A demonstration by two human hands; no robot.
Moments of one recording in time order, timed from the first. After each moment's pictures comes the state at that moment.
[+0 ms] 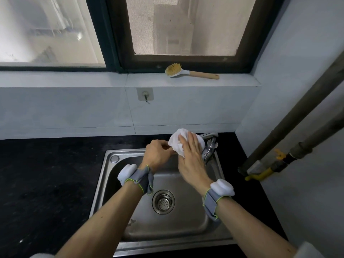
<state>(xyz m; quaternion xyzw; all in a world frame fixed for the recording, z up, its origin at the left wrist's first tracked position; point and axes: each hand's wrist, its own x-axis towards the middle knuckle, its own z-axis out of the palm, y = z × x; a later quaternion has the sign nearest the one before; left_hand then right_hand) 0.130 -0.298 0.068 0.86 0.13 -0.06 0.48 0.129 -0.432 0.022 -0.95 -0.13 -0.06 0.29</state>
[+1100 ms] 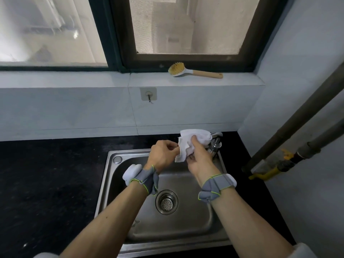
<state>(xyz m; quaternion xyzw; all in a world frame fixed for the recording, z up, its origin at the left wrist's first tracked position) 0.135 -0.292 0.059 0.86 0.12 -0.07 0.49 0.156 -0.402 0.052 -0.42 0.38 0.04 0.83</state>
